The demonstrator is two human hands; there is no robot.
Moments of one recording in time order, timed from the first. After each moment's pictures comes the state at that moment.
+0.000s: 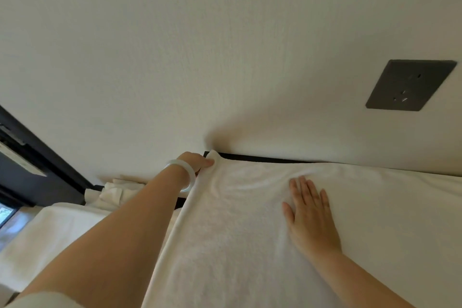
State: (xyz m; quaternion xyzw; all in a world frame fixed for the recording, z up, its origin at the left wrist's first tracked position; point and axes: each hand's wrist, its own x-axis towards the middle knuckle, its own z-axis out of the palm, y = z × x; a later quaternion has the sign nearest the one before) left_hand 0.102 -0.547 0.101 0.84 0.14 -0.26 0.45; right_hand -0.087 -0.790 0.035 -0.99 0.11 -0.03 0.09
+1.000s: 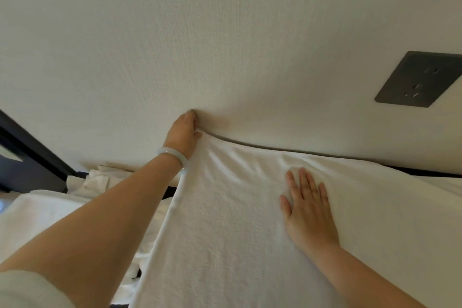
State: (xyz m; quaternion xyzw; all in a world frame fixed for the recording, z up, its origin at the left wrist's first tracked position) left_hand 0.118 -0.547 0.109 0.95 -0.12 0.06 0.28; right_hand -0.085 -0.789 0.031 -0.99 0.12 0.00 0.08
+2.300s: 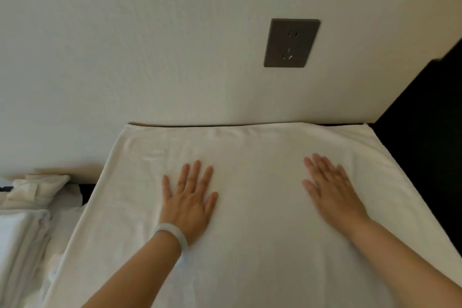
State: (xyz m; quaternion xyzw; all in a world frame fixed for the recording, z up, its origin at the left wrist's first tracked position) left_hand -0.107 -0.657 0.040 0.97 -0.25 -0.08 0.02; right_hand -0.226 -0.966 0.053 -0.98 0.18 0.05 0.04
